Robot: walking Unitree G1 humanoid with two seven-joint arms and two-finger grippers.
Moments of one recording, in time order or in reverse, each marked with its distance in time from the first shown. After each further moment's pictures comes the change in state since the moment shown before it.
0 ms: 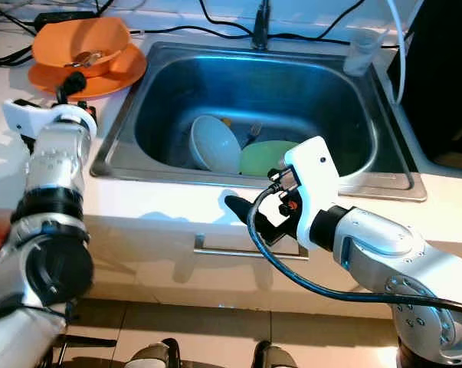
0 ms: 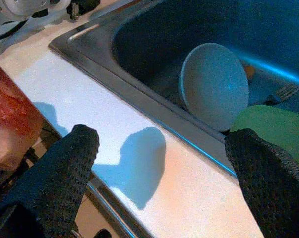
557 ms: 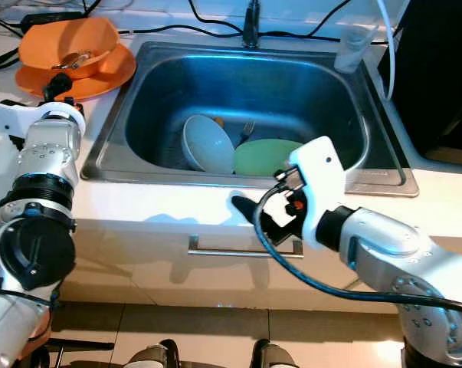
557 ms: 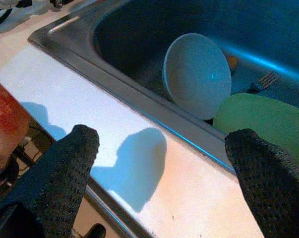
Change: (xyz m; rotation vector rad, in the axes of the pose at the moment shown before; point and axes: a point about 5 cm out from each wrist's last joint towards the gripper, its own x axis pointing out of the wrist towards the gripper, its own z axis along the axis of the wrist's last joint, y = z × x) left arm 0.007 0.004 0.013 -0.036 -0.066 0.042; right arm -0.005 -0.004 0.000 -0.001 0.022 -0.027
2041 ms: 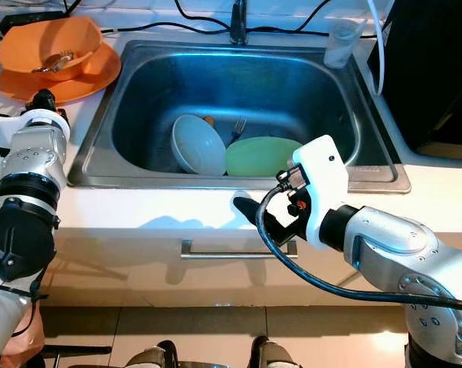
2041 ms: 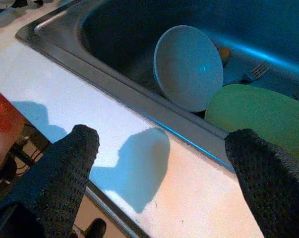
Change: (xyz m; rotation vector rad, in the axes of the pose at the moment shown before) left arm 0.004 0.014 0.022 -0.089 -0.059 0.022; right arm -0.003 -0.001 0.002 0.001 0.020 0.009
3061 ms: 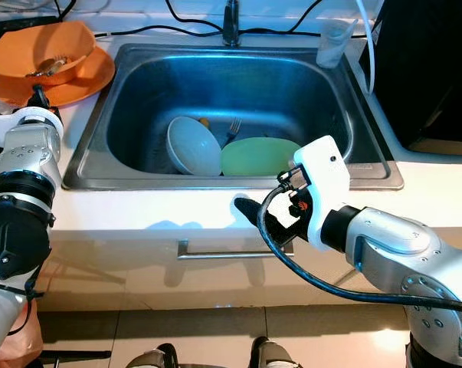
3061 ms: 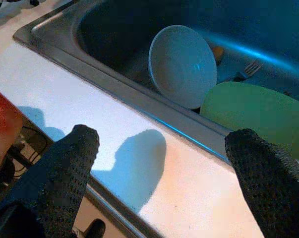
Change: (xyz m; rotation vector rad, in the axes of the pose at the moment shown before) left arm 0.001 -0.001 0.008 0.011 -0.031 0.004; right arm -0.002 0.000 0.000 0.001 0.005 -0.003
